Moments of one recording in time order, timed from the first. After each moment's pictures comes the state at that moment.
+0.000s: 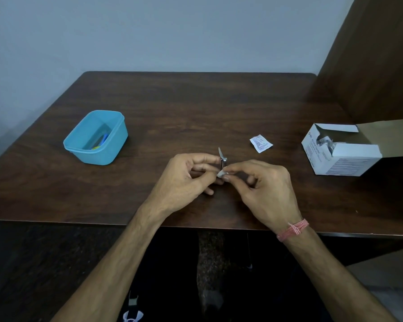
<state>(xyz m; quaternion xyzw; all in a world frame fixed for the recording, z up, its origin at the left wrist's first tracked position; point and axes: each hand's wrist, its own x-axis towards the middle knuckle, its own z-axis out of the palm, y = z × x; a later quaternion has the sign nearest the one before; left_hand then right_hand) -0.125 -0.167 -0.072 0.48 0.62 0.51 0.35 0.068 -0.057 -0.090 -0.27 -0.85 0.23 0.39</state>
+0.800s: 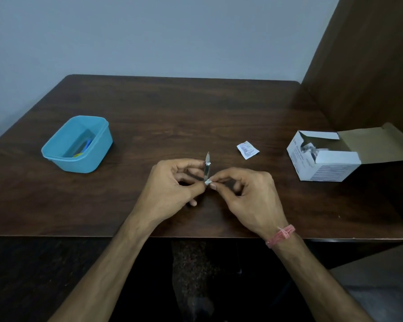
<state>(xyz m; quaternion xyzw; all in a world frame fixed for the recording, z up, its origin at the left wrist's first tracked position) -0.118 -0.162 -0.072 0.44 0.65 0.53 0.32 0.070 -0.059 -0.080 -0.27 -0.86 0.26 0.35</state>
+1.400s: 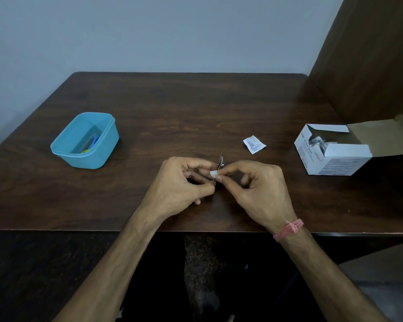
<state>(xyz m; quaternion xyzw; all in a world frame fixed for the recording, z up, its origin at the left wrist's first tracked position) -0.115 -0.164 -0.067 0.46 0.66 0.50 0.32 0.069 -0.060 -0.079 -0.29 -0.84 0.27 0.38</state>
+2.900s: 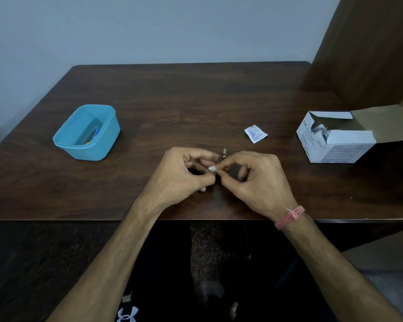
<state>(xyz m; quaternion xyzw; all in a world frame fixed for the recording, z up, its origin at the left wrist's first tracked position) -0.120 -0.163 -0.072 0.49 0.66 0.48 0.32 0.068 -0.062 -0.080 -0.26 -0.86 0.26 0.35</state>
